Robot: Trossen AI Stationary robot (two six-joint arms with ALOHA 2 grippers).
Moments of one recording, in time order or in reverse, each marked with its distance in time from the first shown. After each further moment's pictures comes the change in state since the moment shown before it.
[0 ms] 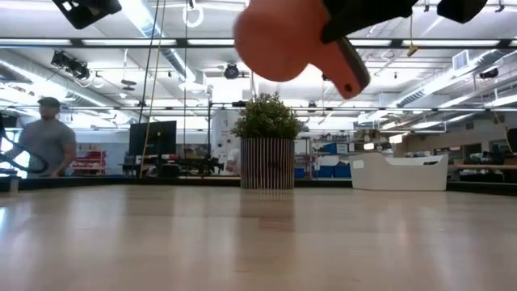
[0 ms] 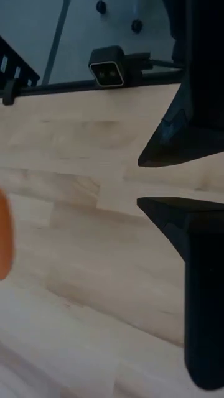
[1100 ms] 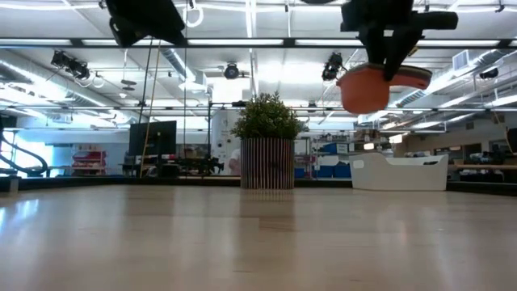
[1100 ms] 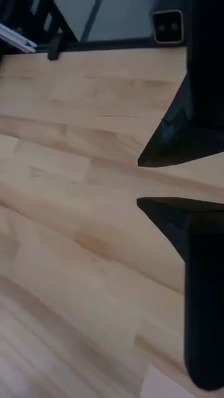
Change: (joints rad) left arm 0.203 0.000 0.000 0.042 0.028 0.055; right arm -0.447 -0.113 0.203 -0.994 -0.124 0.254
